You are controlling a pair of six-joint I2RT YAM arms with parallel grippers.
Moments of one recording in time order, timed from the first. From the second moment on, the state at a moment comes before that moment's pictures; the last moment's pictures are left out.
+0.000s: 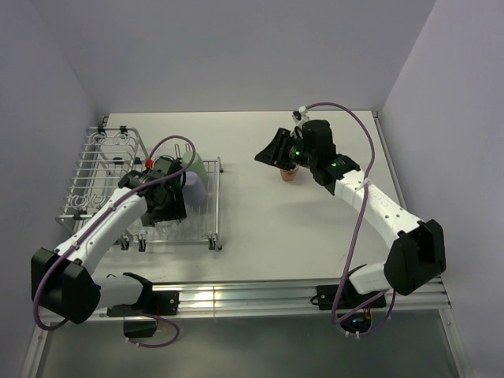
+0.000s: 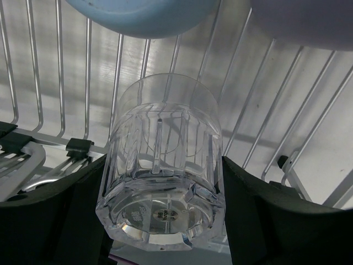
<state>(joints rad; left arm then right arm) -0.43 1.25 1.05 -1.10 -0.26 -0.63 0.44 1.38 1.13 -0.19 -0.34 0.73</state>
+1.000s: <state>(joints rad) -0.40 1.26 1.00 -1.03 -0.26 -0.65 0.44 1.42 1.13 -0.19 -0.36 0.72</state>
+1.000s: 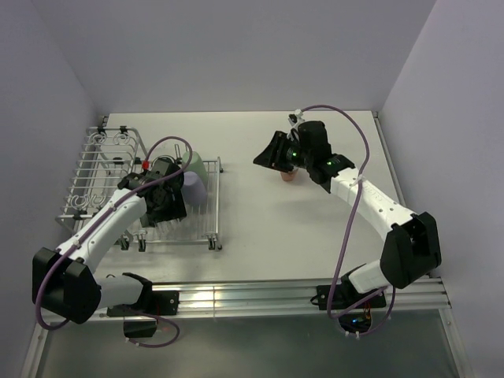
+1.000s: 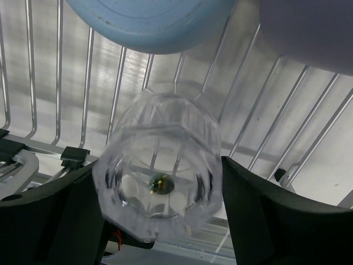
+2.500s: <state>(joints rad) -0.46 1.10 1.41 -1.11 -0.22 -0.57 0.44 1.82 1.50 -0.63 0.28 0.46</state>
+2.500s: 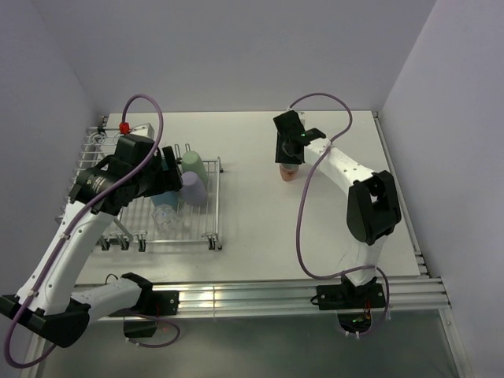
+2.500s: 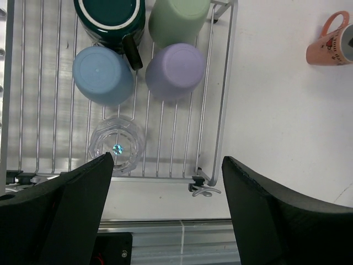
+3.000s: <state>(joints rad) -0.46 1.05 1.38 -1.08 -0.20 -0.56 0.45 1.94 1.54 -0.64 0.29 0.43</state>
